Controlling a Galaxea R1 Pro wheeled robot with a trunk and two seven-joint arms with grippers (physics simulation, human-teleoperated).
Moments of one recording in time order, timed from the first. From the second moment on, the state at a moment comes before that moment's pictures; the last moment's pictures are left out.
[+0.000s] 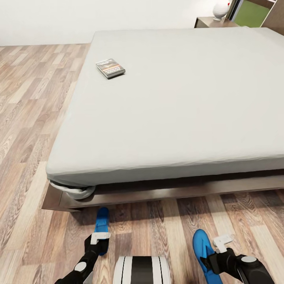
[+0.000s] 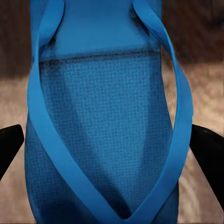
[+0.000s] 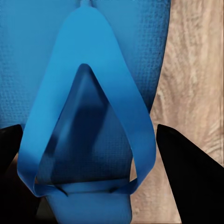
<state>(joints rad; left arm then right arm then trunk) -0.47 0.01 -0.33 -0.35 0.29 -0.35 0.10 -0.03 -0.14 -0.12 -1.53 0.35 0.80 0.52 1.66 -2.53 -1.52</state>
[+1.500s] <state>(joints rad) -0.47 0.03 -0.34 -0.35 0.29 -0.32 0.10 -0.03 -0.16 -0.23 -1.54 0.34 0.76 0.52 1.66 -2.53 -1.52</state>
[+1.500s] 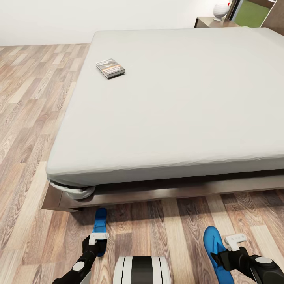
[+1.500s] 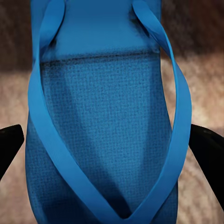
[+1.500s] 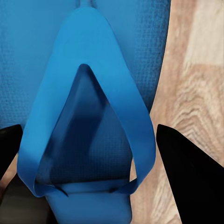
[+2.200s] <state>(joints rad) -0.47 0.03 -0.34 -0.35 0.29 -0.32 0.10 -0.03 -0.16 -0.23 -1.54 0.34 0.76 0.52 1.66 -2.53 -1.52</state>
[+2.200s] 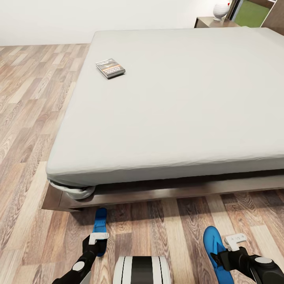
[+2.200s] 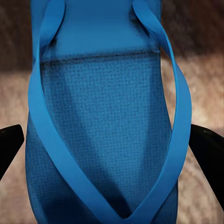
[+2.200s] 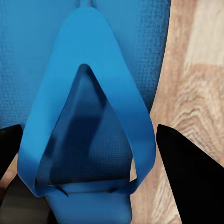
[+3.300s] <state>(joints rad) -0.47 0.03 -0.34 -0.35 0.29 -0.32 0.10 -0.03 -0.15 -0.23 -1.54 0.34 0.76 0.52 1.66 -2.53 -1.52</state>
